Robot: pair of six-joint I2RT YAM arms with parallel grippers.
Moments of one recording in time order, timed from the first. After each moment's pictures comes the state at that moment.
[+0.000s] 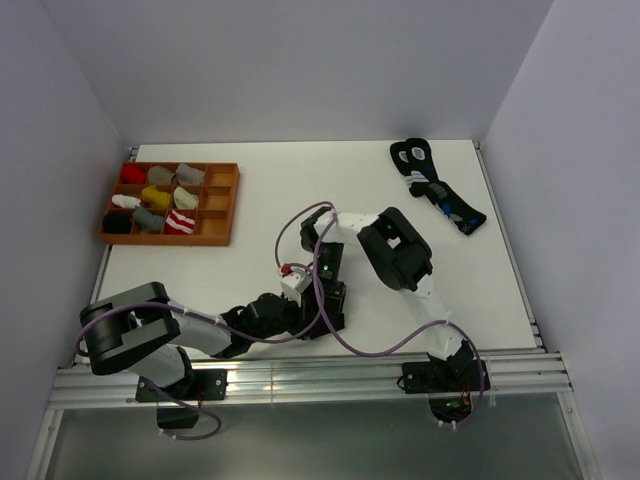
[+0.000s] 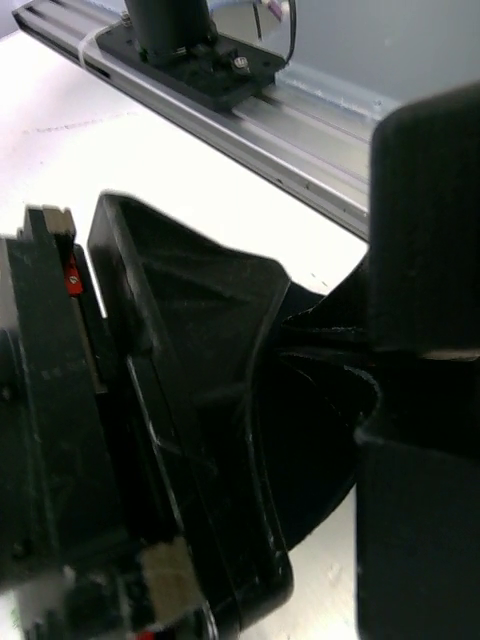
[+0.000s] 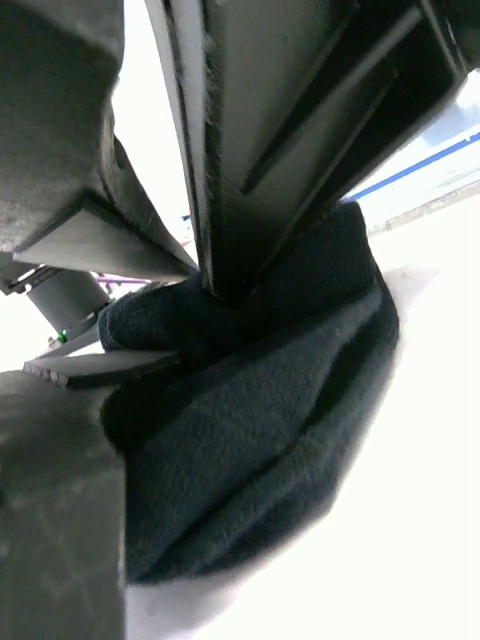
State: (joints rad) left arm -1.12 1.48 0.28 0.80 -0.03 -0.63; right arm 0.74 2.33 1.62 -1.47 -0.72 -0.72
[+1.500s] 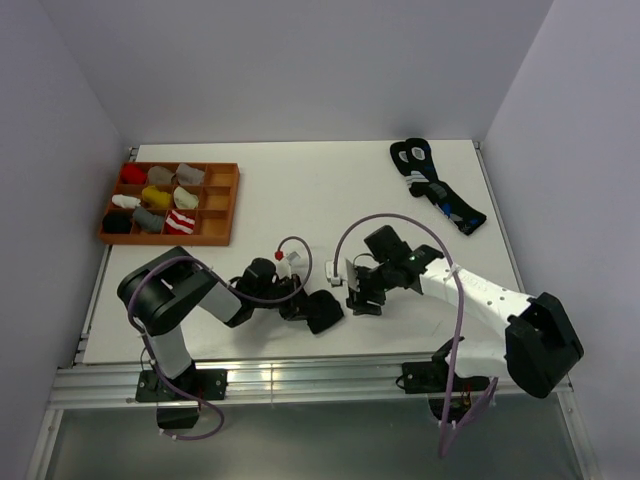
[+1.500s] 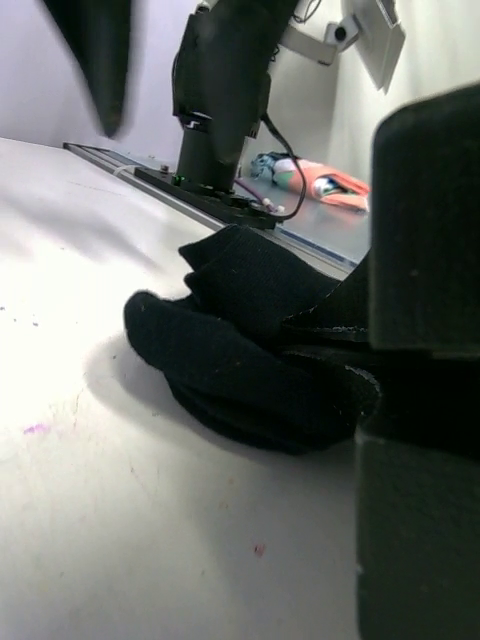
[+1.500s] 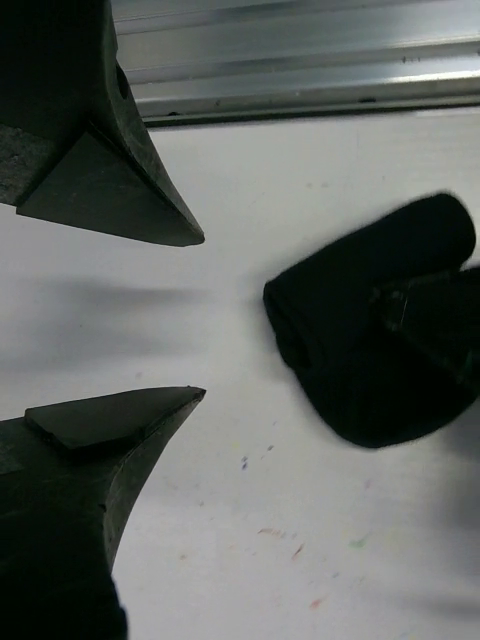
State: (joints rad) left arm -0.76 1.78 0.40 0.84 0.58 -1.06; right arm 0.60 1.25 0.76 -0.62 -0.57 -0.83
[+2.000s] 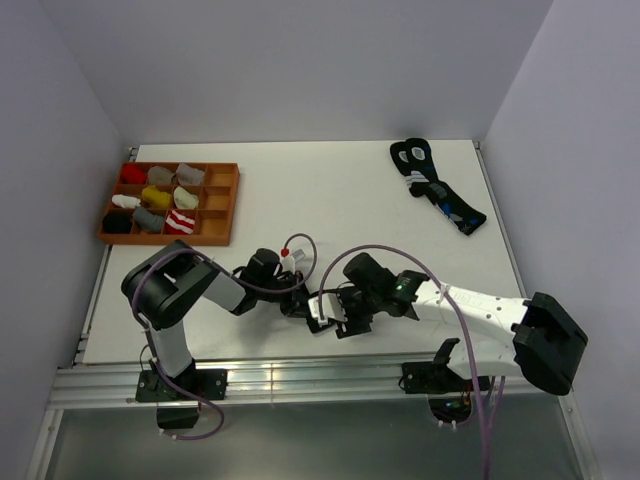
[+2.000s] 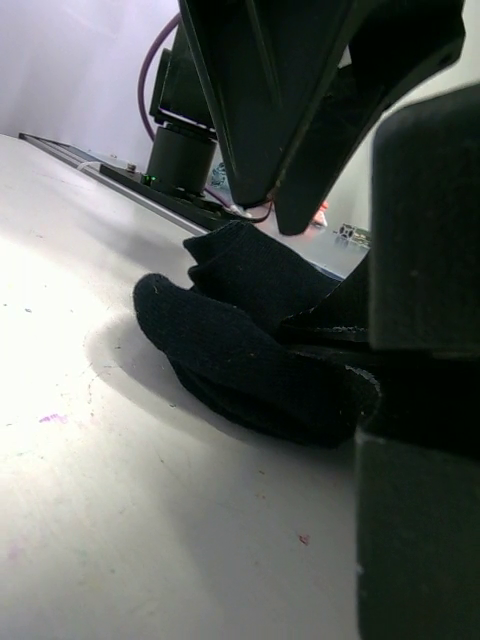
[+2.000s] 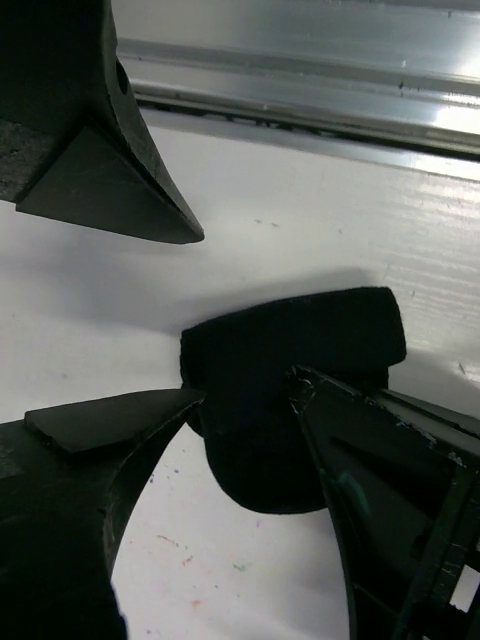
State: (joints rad) left arm -0.70 1.82 0.51 0.65 0.73 -1.00; right arm 0.90 1.20 0.63 -0.44 -0.43 -0.86
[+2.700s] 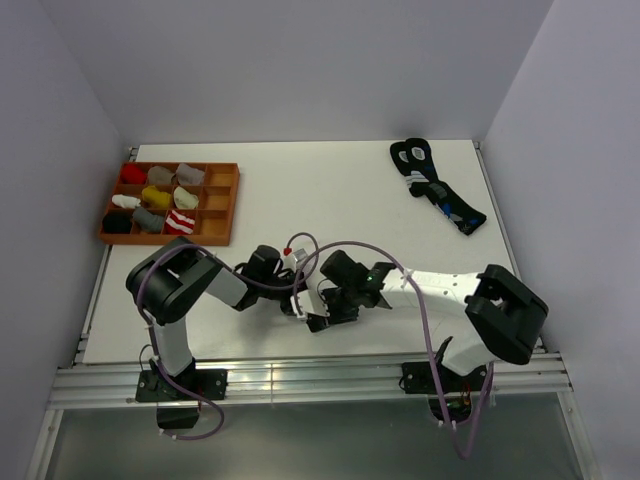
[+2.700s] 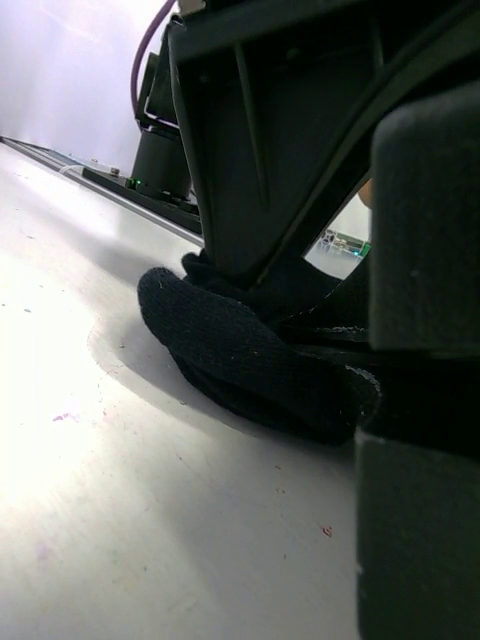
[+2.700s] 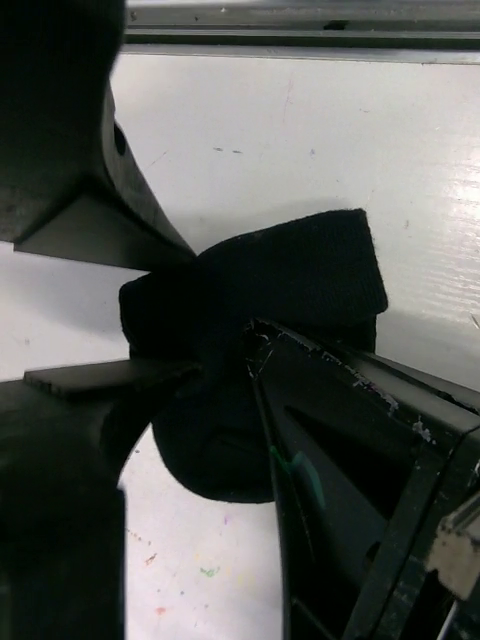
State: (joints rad) left arm -0.68 1.86 0.55 0.61 0.81 -0.97; right arm 0.94 1.46 0.74 -0.38 -0.31 -0.86
